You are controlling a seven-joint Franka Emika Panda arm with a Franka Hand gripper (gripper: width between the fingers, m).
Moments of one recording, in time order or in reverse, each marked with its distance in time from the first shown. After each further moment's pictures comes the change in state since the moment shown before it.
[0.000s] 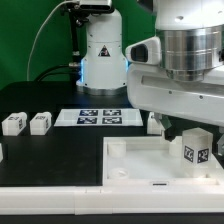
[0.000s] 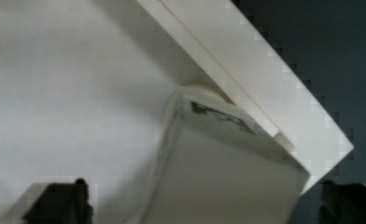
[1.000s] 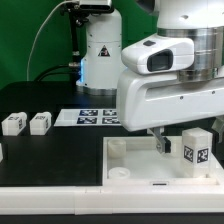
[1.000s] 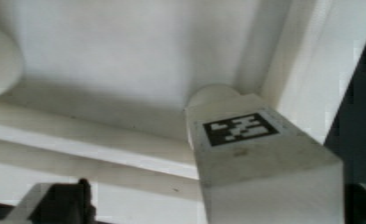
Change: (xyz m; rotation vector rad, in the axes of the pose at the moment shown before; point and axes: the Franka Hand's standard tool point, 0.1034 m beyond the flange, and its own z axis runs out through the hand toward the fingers) arm 0.004 0.002 -0.001 -0.045 0.020 -0.803
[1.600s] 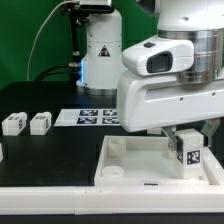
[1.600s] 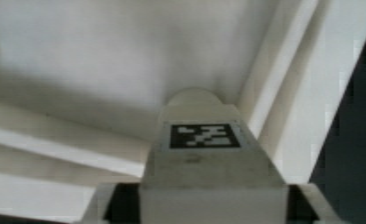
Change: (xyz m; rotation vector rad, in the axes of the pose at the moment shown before) arm 0.001 -0.002 0.001 0.003 0.032 0.224
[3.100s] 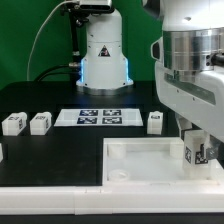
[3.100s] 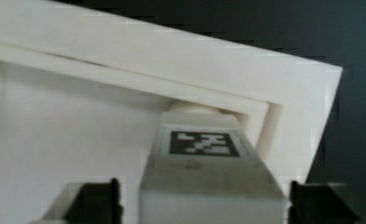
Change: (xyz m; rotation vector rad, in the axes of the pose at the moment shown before) arm -0.002 -0.010 0.002 0.025 0.002 1.341
